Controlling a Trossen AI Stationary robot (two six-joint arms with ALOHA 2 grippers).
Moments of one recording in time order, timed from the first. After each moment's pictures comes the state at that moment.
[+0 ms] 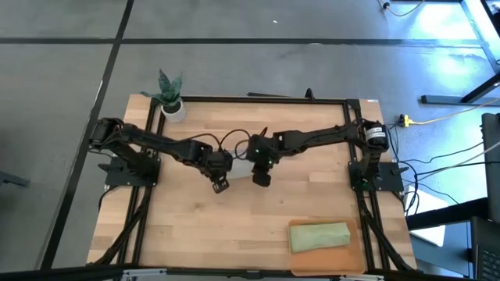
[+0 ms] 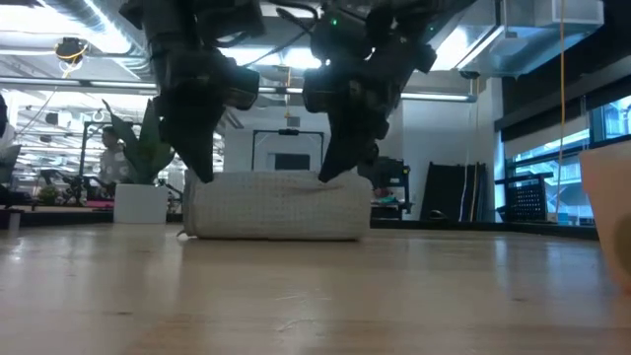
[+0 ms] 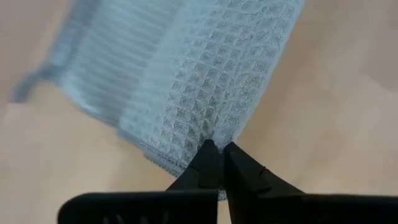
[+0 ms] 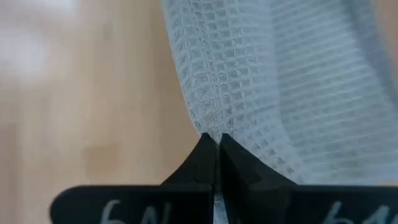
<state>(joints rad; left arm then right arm) -0.07 1.53 0.97 -0.69 -0.03 -0.63 -0.07 1.91 1.33 -0.50 -0.21 0.19</state>
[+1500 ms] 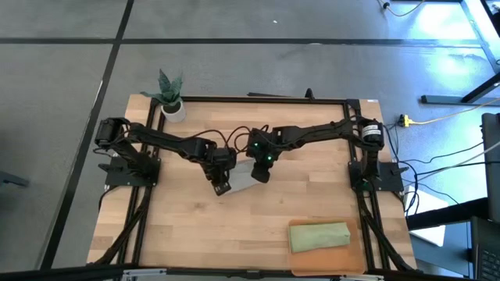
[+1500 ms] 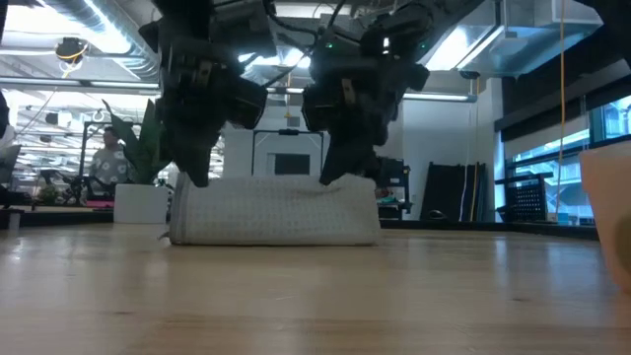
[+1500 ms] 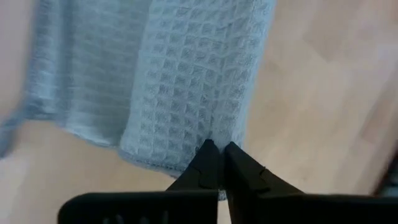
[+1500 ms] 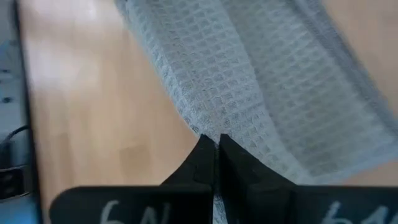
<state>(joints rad) -0.01 1.60 0.97 -0.64 0.29 -0.60 -0.14 1.94 1.33 -0.49 -0.43 0.31</state>
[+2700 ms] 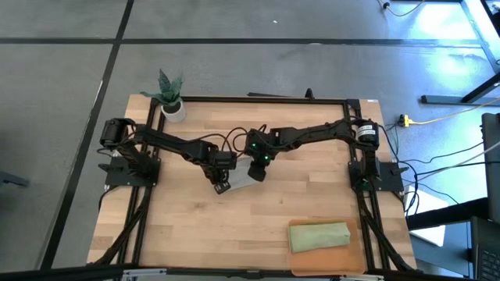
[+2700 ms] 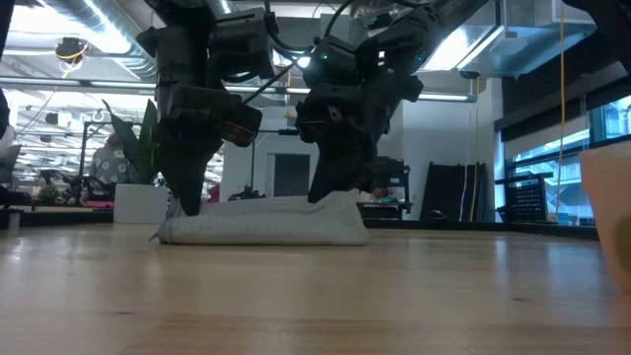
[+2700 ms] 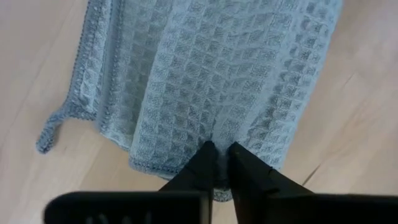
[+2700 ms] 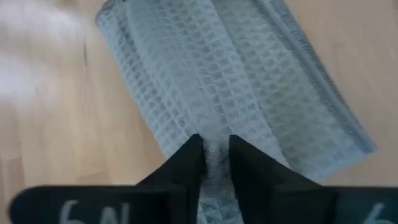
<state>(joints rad) -0.01 1.65 0.97 -0.67 0.10 -0.62 -0.14 1.99 1.33 -0.39 -0.34 0.31</state>
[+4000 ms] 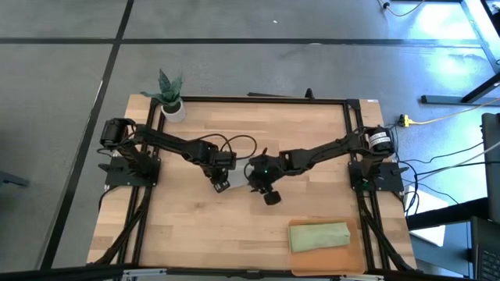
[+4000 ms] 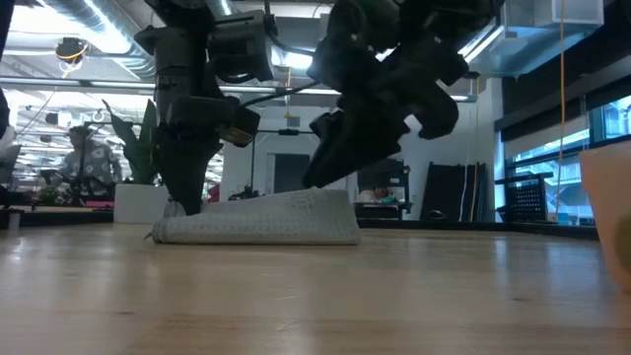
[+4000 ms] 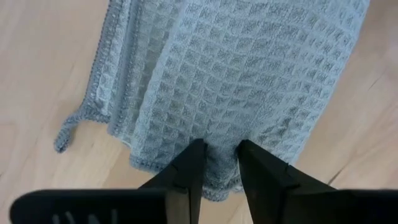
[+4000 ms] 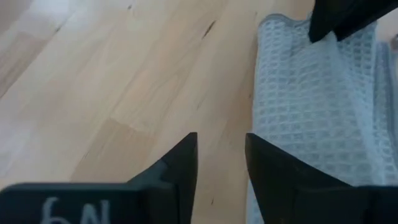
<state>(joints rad) -0.01 1.65 0.97 -0.69 0.04 -0.62 0.08 1.88 1.13 -0.09 -0.19 -0.27</state>
